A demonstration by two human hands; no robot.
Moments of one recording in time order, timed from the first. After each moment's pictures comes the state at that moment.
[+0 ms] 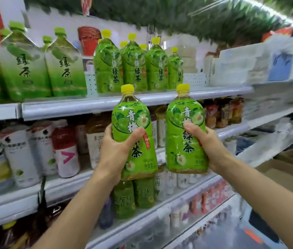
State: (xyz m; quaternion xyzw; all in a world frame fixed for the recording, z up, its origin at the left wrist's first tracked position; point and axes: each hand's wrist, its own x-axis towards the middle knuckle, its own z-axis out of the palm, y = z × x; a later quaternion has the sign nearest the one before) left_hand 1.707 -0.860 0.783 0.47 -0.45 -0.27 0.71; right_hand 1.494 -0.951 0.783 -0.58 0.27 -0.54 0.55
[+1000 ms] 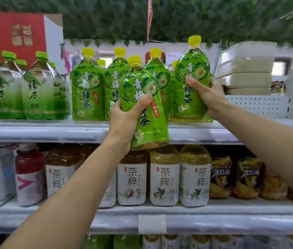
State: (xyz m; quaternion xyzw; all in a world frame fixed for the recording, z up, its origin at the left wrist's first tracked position) left_hand 1.624 -1.098 0.899 0.52 -0.34 -0.04 0.78; right_hand 1.521 -1.302 0.964 -0.67 0.11 -0.53 0.51
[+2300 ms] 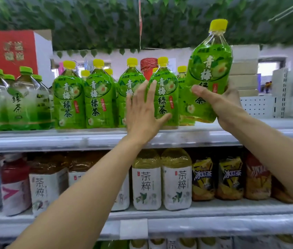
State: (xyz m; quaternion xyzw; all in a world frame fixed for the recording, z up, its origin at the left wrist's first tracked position) left_hand 1.592 -1.190 0.919 0.70 -0.47 0.43 0.33; right_hand 1.433 -1.325 0.949 -0.66 0.03 -0.59 0.48
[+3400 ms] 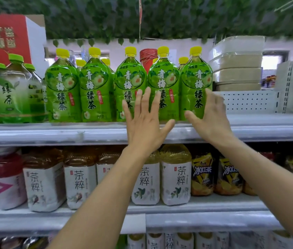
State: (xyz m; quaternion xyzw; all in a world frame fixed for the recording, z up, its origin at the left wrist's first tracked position) left_hand 1.589 -1.195 0.881 0.74 -0.46 0.40 0.29; right_hand 1.456 -1.316 0.898 -0.81 0.26 -0.51 0.10
